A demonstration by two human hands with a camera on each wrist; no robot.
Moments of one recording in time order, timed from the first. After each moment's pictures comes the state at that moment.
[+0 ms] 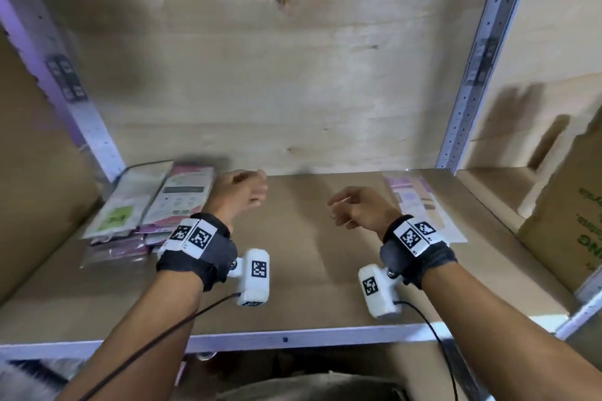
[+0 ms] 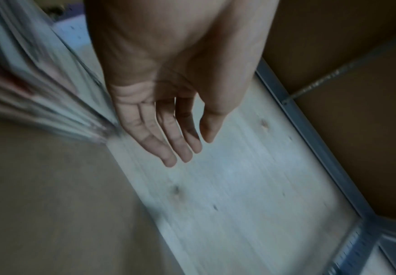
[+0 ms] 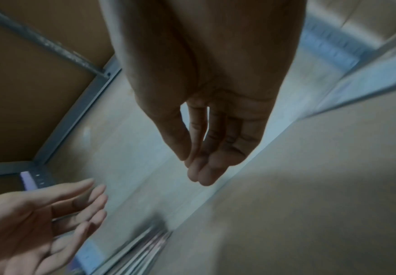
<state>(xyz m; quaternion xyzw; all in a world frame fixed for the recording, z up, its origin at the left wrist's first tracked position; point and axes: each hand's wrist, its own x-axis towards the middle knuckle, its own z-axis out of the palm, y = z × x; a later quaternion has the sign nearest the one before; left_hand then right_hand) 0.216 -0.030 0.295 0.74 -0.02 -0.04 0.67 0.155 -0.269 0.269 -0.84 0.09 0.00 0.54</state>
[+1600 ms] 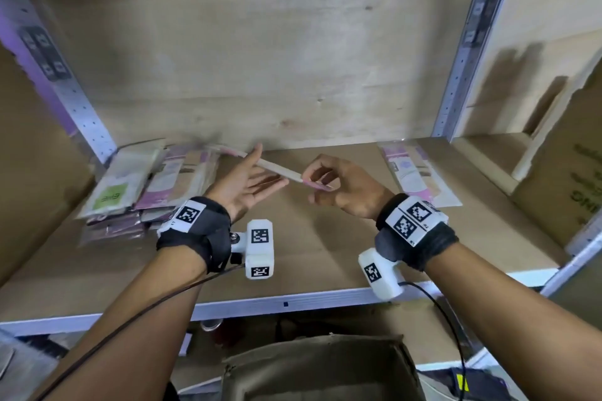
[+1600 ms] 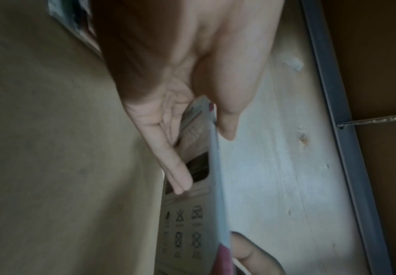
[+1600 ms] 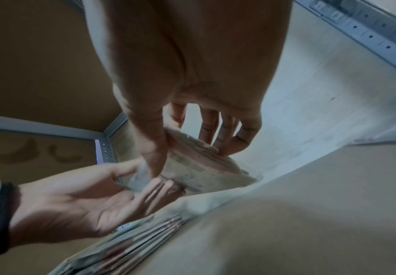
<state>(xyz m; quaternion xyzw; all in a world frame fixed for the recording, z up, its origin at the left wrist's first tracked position) 0.211 -0.036 0.273 0.51 0.04 -0.23 0.83 0.117 -0.235 0.282 -0.88 -0.11 -0.05 0.46</state>
